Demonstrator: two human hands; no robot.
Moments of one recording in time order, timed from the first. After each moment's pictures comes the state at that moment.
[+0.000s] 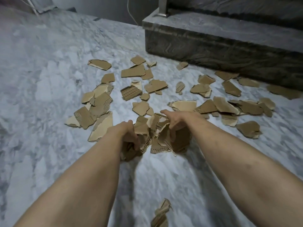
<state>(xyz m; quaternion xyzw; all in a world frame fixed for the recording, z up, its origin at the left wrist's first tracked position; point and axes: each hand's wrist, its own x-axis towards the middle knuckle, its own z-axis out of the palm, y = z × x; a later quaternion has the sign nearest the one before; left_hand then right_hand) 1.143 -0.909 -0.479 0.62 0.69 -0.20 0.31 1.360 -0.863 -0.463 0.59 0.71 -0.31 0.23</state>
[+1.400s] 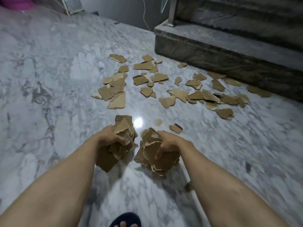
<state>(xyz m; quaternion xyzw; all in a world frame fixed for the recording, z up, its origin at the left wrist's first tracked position) 1.083 -1.137 -0.435 0.47 0.71 0.11 0.50 1.347 -1.121 -0.417 0.56 0.70 -0.42 0.11</state>
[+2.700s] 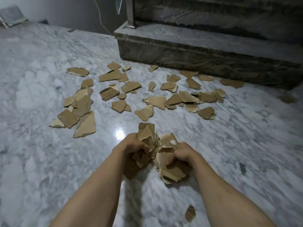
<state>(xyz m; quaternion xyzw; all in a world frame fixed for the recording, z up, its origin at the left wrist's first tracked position) 1.227 -1.015 -0.483 0.59 0.63 0.05 0.51 1.443 -1.080 -0.468 0.76 0.41 -0.51 -0.07</state>
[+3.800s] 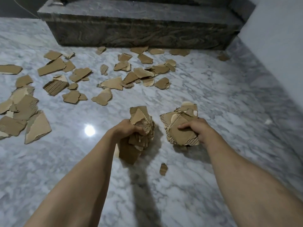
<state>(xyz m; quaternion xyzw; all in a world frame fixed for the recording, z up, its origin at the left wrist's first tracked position) 1.309 -1.063 -0.469 0.61 0.49 -0.01 0.62 1.552 -1.202 -0.441 0.79 0.07 -0.46 -0.40</state>
